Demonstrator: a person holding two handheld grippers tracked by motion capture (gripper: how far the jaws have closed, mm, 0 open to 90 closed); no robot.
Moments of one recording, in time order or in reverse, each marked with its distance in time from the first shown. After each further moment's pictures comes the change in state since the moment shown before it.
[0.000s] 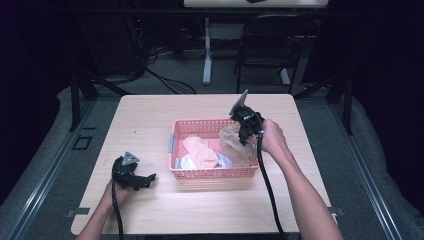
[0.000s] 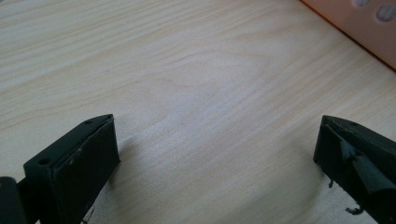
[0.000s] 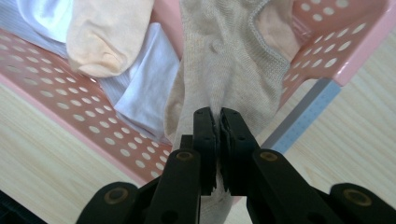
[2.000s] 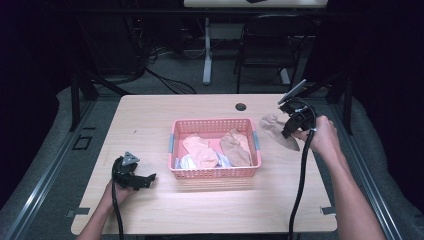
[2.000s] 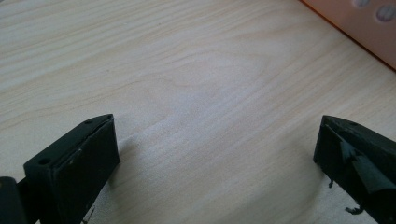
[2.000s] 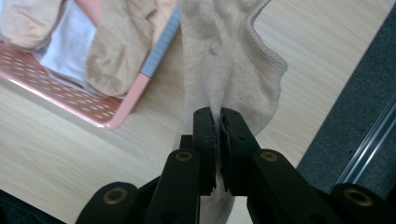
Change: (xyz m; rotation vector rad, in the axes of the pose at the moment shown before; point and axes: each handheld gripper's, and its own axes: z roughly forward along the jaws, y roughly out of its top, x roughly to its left) left arm 0.000 0.000 0.000 0.000 0.000 0.002; right arm -0.075 -0.088 -0.067 -0.078 -0.082 0.169
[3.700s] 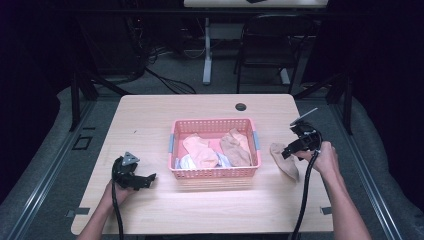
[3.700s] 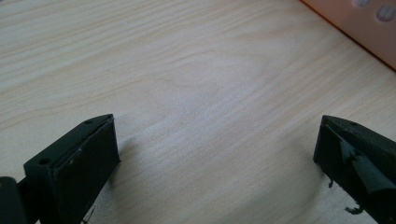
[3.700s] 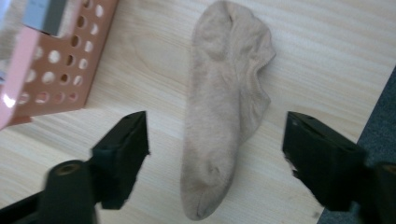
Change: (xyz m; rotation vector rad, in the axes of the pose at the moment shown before) left arm 0.000 0.000 0.000 -0.001 0.001 -0.004; right arm -0.042 -0.048 0.088 0.007 0.105 0.174
